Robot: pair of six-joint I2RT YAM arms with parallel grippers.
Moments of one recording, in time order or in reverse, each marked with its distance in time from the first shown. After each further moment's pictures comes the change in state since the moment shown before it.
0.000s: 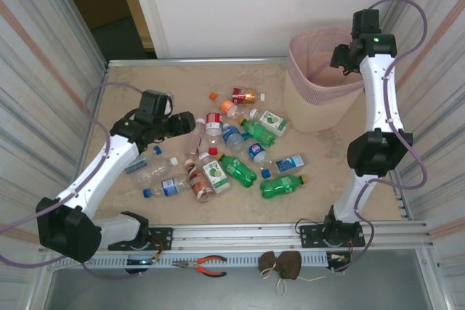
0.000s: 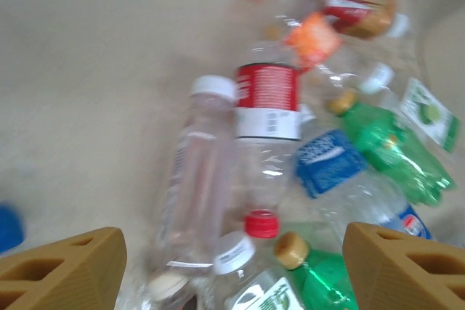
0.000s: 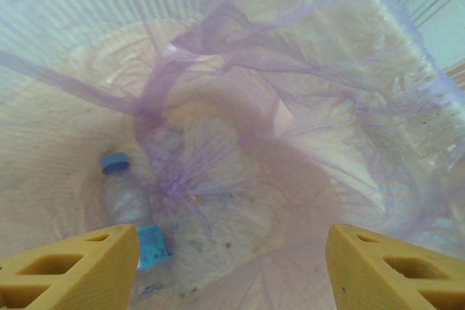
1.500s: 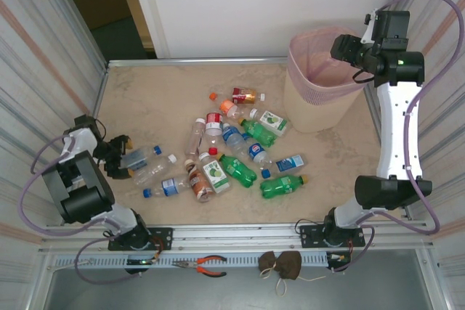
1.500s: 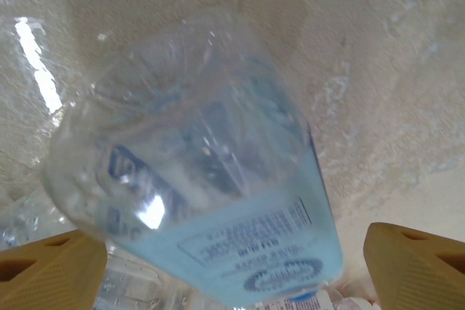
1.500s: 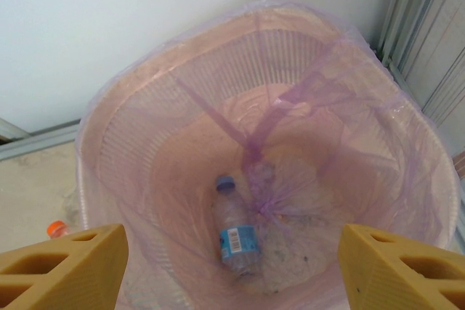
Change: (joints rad) left arm 0.822 0.307 -0.127 -0.206 0.331 -0.627; right arm 0.018 -0.338 -0.135 0.102 -0.178 0.047
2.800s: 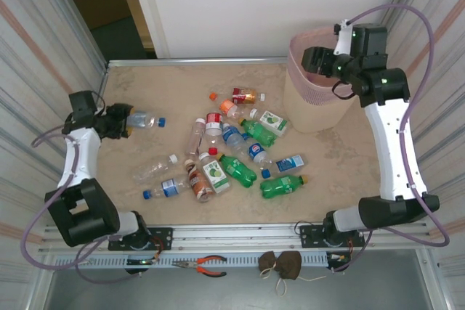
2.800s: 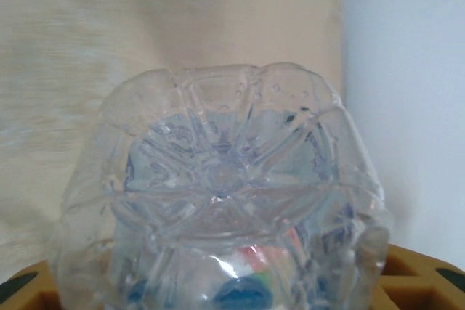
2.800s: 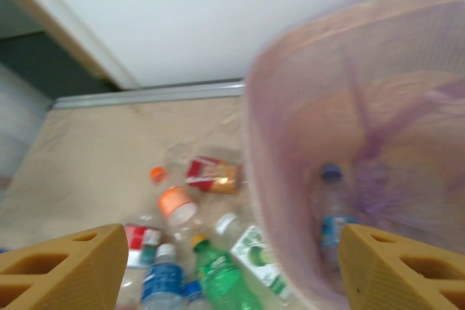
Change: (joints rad) left arm -0.169 -0.220 0.099 0.355 0.155 0.192; right arm 0.196 -0.155 -0.241 0.167 -0.171 0.000
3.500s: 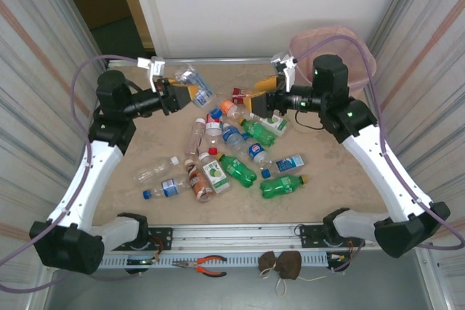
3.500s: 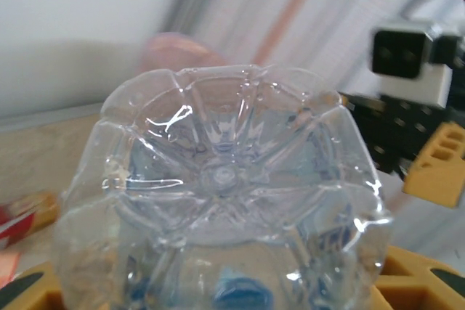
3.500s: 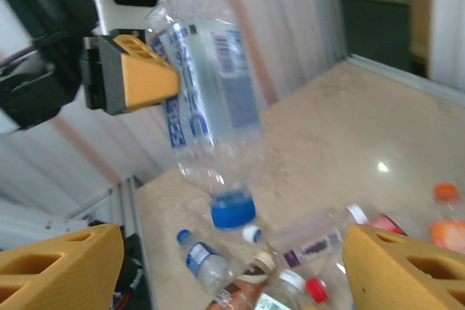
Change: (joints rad) left arm -0.522 -0.197 0.079 0.535 0.434 0.576; right arm 0.334 -0.187 -0.410 0.478 -0.539 -0.090
